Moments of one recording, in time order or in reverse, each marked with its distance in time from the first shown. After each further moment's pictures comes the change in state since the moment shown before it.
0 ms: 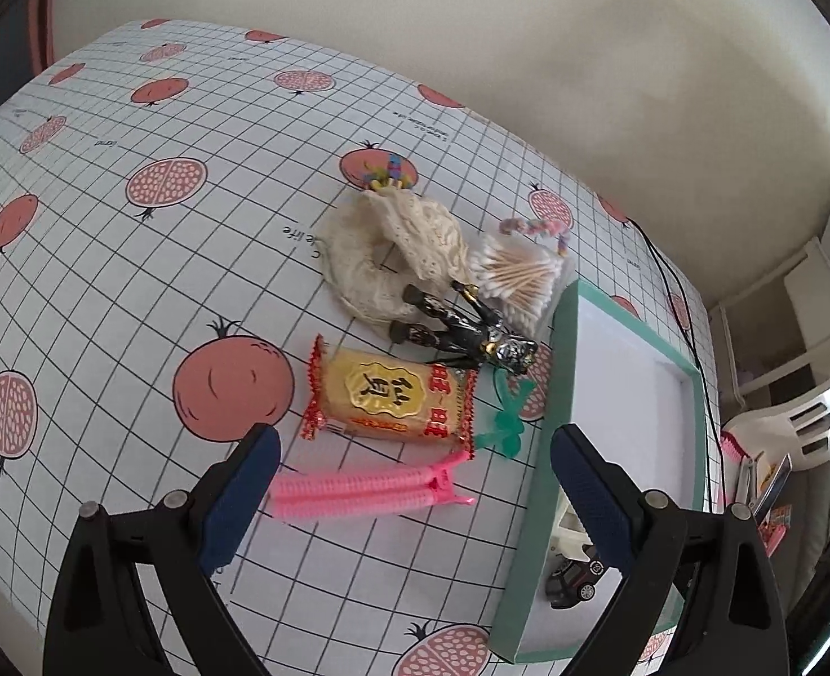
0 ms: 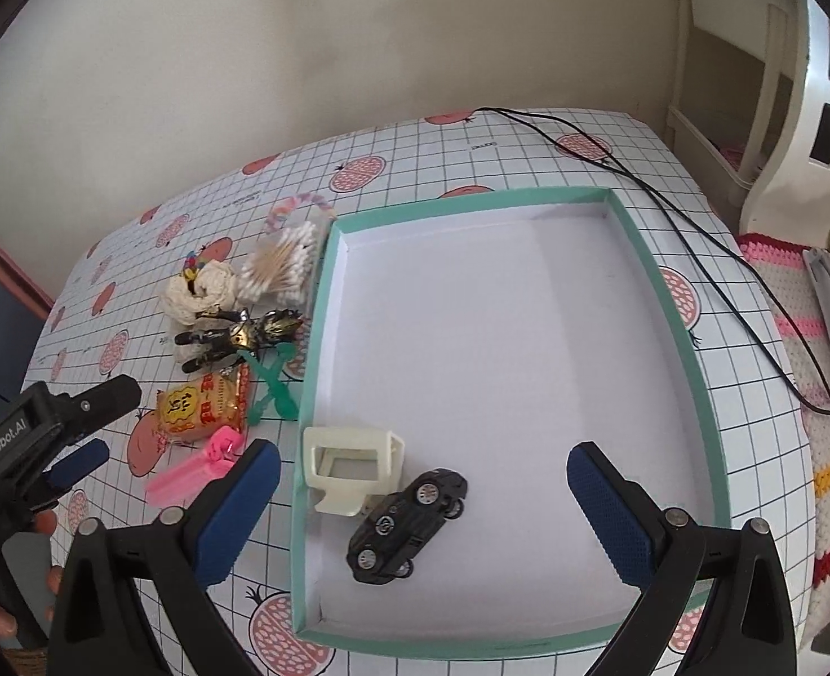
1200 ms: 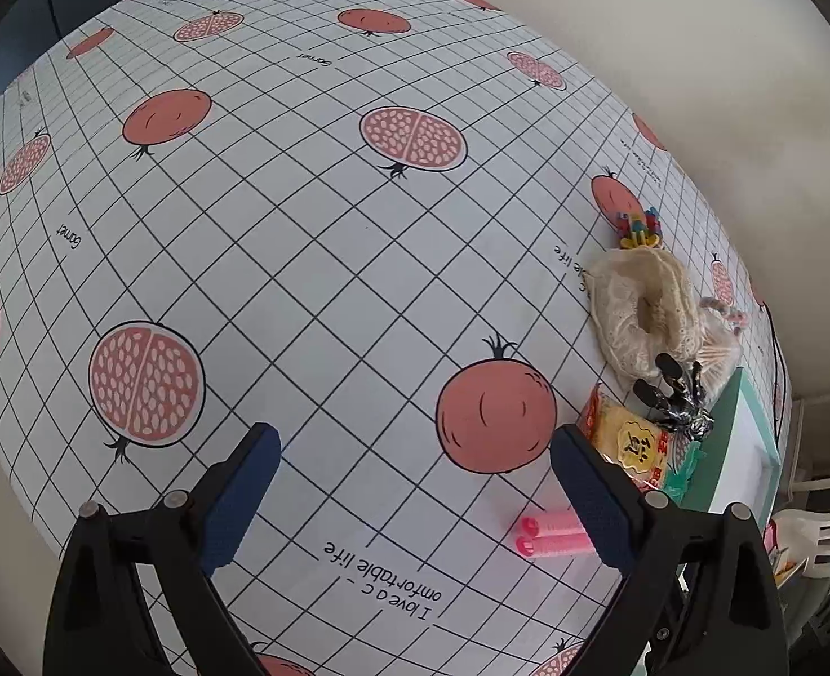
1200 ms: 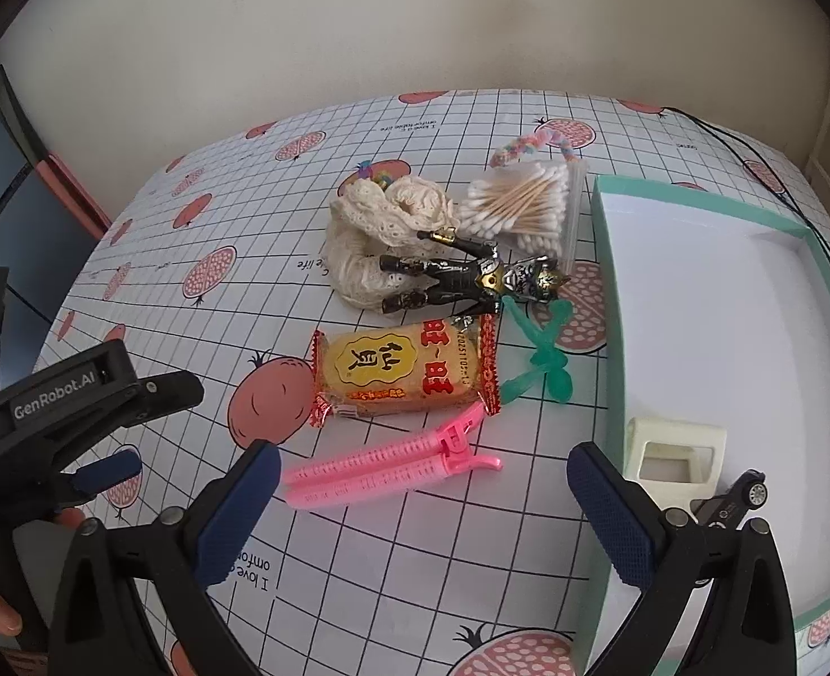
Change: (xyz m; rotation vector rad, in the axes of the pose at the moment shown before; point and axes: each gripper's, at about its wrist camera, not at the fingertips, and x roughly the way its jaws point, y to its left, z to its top) left arm 0.002 0.122 0.021 -0.191 0.117 0.168; right arm 0.054 0.140 -0.019 -0.071 0.042 0.052
